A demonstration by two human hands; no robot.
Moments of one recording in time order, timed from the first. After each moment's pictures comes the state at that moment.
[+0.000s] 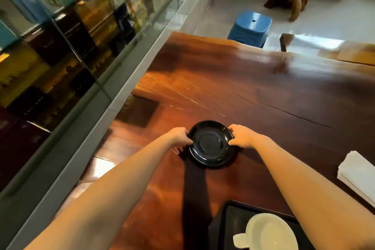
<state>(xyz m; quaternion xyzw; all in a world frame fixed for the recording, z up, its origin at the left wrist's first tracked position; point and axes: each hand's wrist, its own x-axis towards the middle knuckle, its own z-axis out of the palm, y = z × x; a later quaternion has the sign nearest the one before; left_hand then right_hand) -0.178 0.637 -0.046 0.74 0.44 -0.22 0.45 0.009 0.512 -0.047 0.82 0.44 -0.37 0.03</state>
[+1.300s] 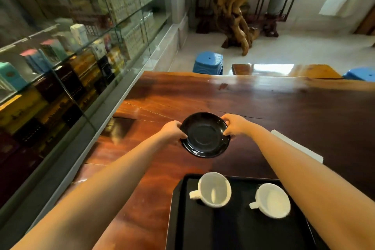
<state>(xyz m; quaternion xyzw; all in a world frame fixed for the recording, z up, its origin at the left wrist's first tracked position) -0.168 0.482 0.095 0.75 0.42 -0.01 0.51 -0.002 0.341 0.119 0.85 0.38 -0.33 -0.17</state>
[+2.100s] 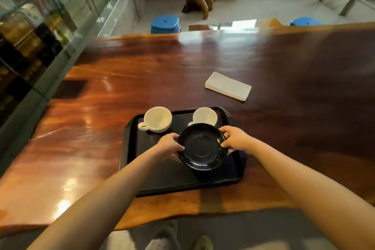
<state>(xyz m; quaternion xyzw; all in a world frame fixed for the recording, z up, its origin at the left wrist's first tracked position) -0.225 0.209 0.013 0.69 0.39 -0.13 0.59 -0.085 0.029 0.036 0.82 0.18 -0.44 -0.31</state>
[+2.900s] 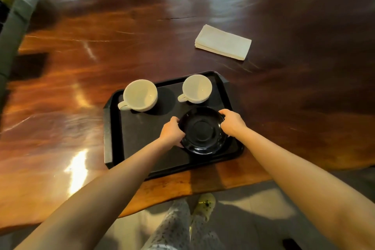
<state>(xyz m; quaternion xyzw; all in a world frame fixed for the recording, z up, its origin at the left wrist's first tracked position) -0.198 0.183 -0.058 0.76 0.39 -0.22 0.48 -0.085 0.022 -0.052 0.89 0.09 -0.37 -0.24</state>
